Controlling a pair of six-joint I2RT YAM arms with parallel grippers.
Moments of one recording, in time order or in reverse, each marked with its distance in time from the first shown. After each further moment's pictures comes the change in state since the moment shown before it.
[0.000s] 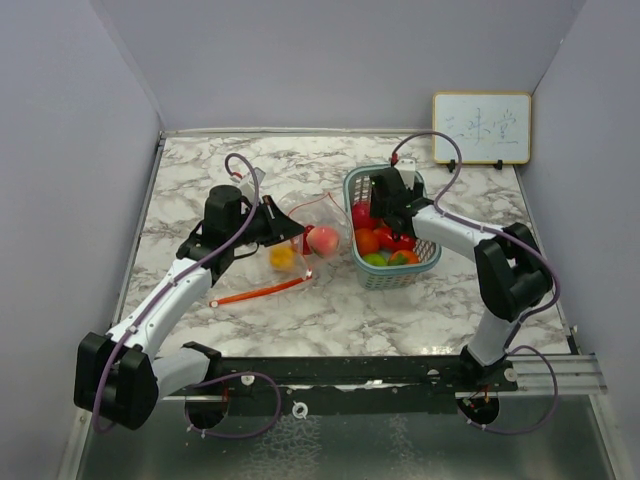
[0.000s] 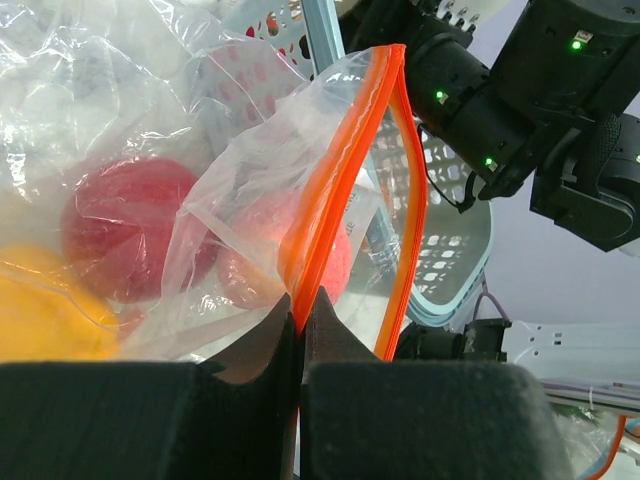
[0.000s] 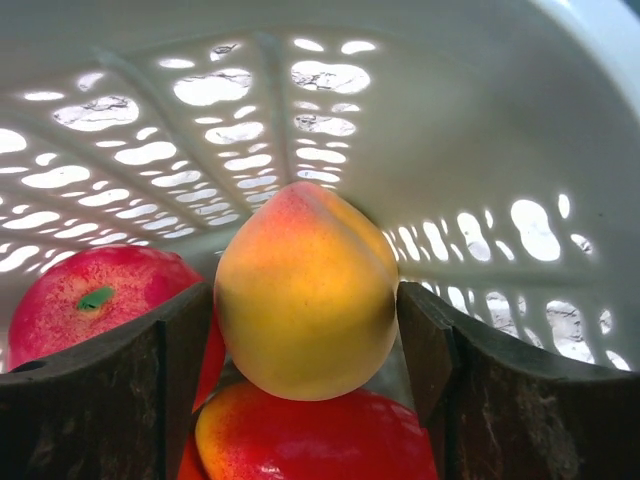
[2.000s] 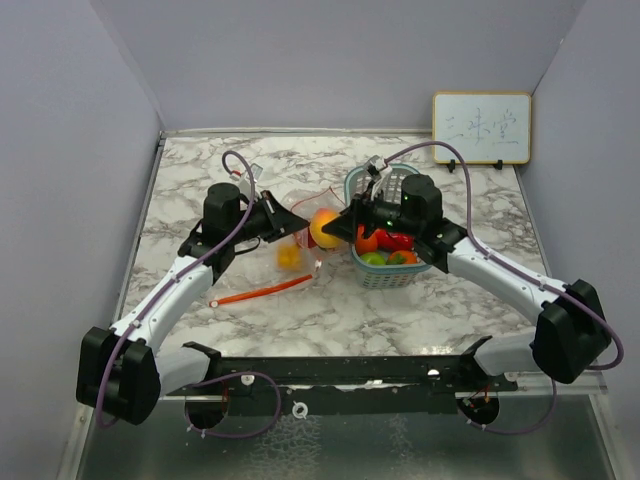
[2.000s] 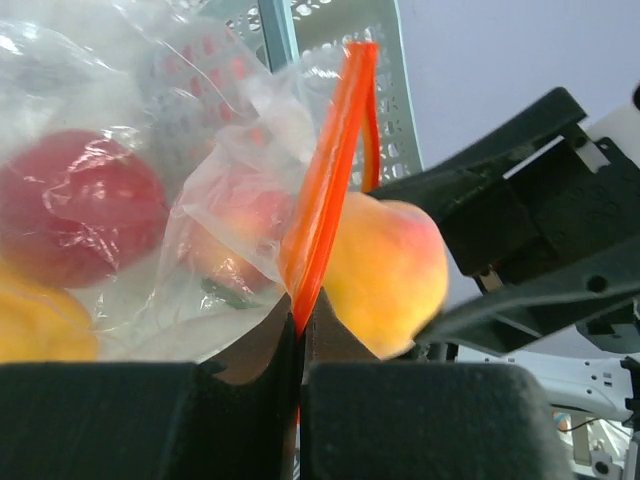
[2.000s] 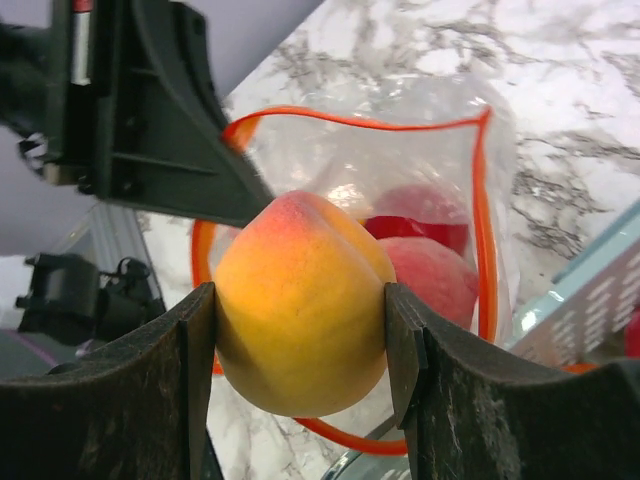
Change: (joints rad) left arm 0.007 0.026 -0.009 0.111 0.056 -0.145; right arm 0.087 -0.429 -0.219 0.375 -1.109 -0.089
